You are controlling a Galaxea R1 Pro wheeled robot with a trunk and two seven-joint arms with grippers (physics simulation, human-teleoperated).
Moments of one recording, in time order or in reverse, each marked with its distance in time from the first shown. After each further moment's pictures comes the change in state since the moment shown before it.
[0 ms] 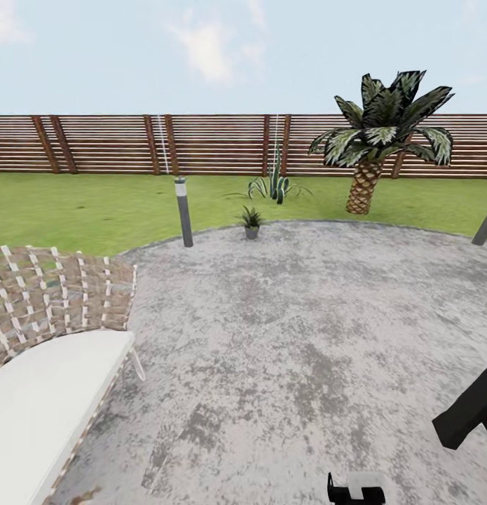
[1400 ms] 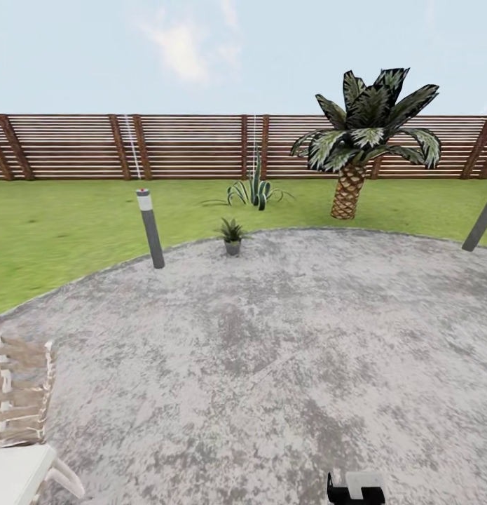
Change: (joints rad) left arm 0.000 0.000 0.000 0.000 0.000 0.000 0.000; right arm 0.000 0.002 0.000 0.000 -0.002 0.000 0.000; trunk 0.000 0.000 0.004
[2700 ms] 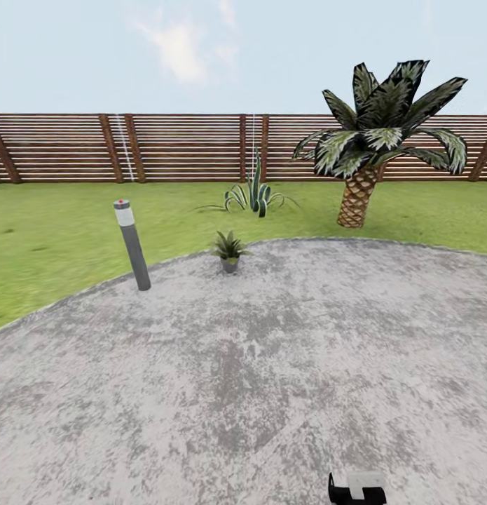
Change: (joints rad) left arm 0.000 0.000 0.000 0.000 0.000 0.000 0.000; right arm 0.000 -0.005 -0.001 0.000 0.002 0.000 -0.001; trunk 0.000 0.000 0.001
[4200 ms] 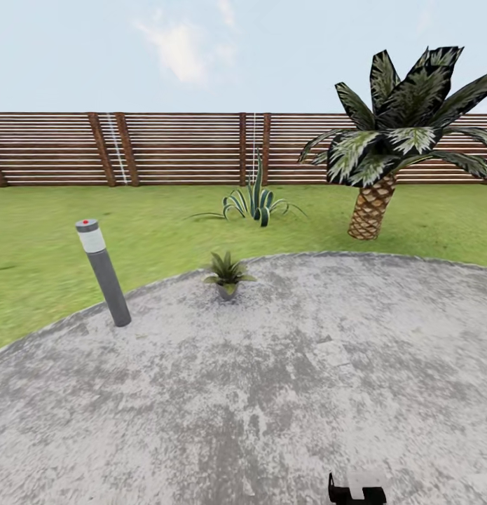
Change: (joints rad) left arm 0.001 0.000 0.000 0.000 0.000 0.000 0.000; right arm 0.000 0.000 0.001 0.000 0.000 0.000 0.000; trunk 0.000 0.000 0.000
